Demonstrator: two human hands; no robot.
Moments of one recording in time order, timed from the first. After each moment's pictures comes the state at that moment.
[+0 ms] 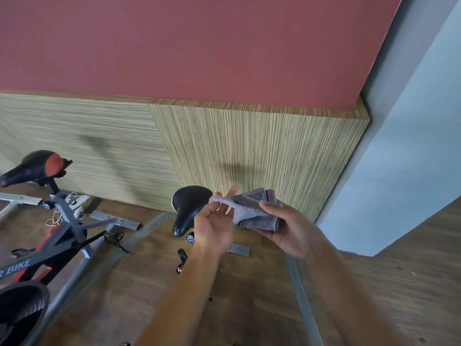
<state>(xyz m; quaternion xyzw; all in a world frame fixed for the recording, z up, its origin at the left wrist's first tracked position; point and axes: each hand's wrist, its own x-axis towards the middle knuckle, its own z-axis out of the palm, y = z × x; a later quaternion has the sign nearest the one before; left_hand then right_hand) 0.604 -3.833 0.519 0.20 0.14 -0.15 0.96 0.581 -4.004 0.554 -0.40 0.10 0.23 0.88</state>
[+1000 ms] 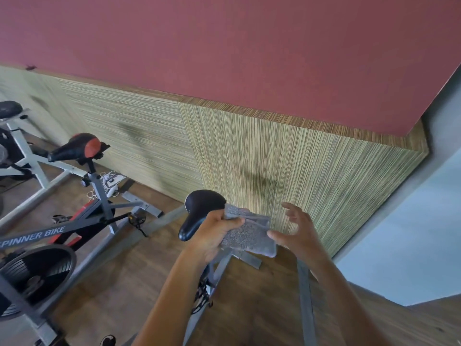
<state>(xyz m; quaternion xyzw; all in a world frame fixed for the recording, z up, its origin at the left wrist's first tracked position) 0.657 -3.844 0.524 0.63 0.16 -0.14 0.74 0.670 -4.056 0.500 -0.83 0.00 0.13 0.55</state>
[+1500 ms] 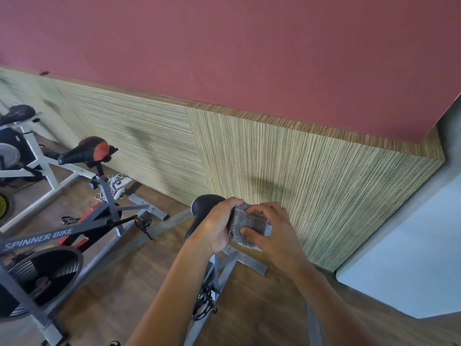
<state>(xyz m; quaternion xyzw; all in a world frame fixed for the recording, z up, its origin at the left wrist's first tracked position) 0.686 -3.842 0.555 0.56 0.23 -0.22 0.76 0.678 -3.997 0.520 -0.85 -0.17 0.02 0.49</state>
